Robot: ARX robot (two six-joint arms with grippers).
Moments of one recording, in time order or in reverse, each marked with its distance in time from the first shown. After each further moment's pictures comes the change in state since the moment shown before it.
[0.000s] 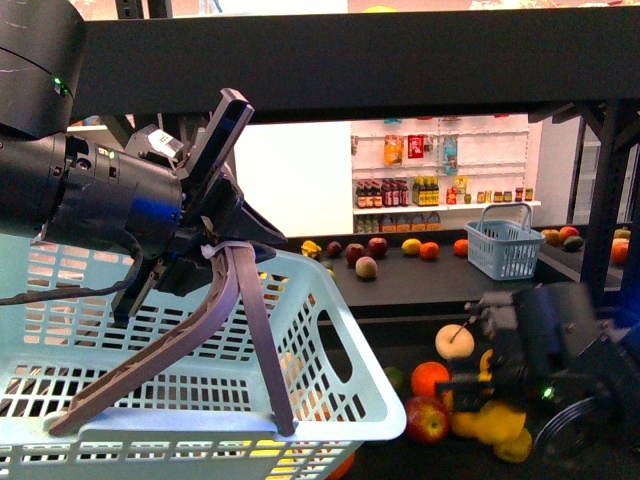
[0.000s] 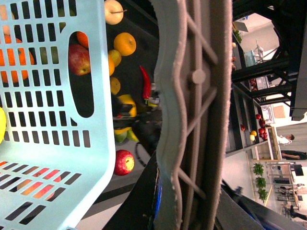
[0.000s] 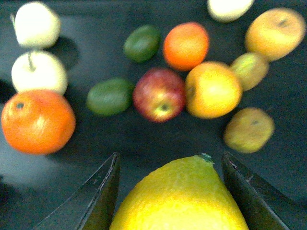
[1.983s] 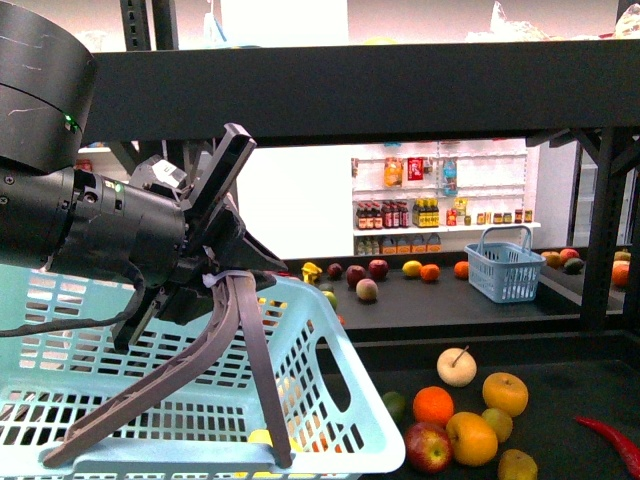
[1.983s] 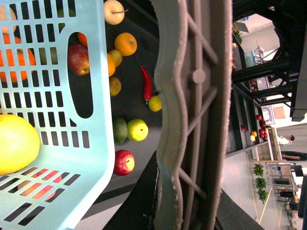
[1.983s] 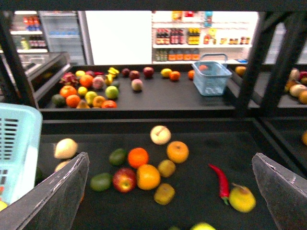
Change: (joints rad) left arm 0.000 0.001 0.000 0.000 -0.001 0.000; right arm -0.185 -1.426 -0.906 -0.034 -0.059 -0.069
